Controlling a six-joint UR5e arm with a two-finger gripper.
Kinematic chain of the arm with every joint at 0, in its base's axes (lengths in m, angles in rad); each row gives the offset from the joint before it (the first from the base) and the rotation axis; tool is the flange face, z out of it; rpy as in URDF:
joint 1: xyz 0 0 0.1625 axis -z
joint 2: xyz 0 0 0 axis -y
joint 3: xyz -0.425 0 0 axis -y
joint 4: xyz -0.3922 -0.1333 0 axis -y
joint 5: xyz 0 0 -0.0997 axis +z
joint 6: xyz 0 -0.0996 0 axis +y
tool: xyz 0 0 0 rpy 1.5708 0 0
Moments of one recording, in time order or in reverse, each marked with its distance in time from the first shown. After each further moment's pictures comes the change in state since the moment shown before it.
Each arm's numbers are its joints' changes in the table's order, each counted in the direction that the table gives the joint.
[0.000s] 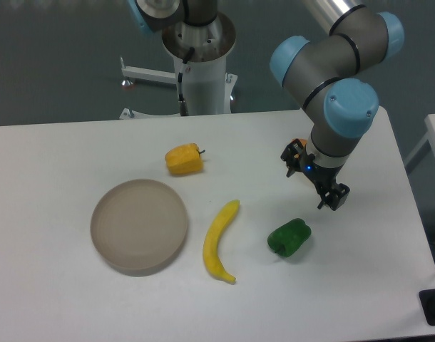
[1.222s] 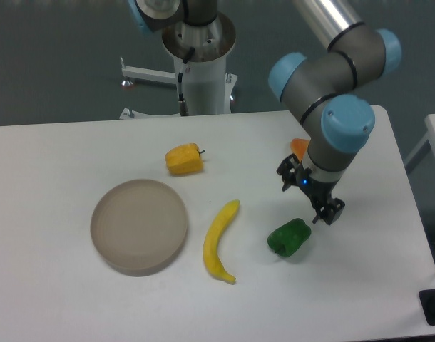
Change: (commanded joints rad) arm 0.002 -0.009 0.009 -0.003 0.043 0.002
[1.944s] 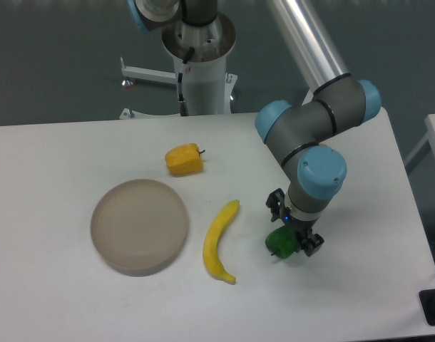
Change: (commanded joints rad) arm 0.045 -0.111 0.008 0.170 0.011 -0.008
